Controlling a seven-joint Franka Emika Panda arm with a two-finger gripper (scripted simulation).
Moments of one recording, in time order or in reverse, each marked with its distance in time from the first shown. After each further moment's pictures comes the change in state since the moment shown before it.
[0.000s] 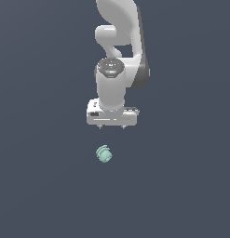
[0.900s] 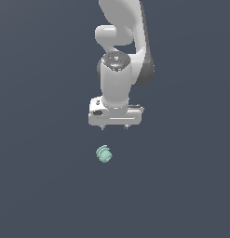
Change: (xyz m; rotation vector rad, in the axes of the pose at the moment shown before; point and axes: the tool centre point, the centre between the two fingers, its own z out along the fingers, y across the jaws) arm 0.014 -0.012 -0.019 -0.006 0.041 -0.051
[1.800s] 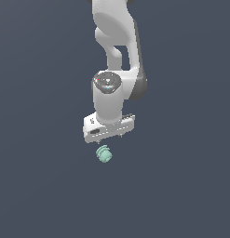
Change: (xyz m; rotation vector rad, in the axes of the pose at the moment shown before) arm 0.029 0.022 0.040 0.000 -0.010 -0.292
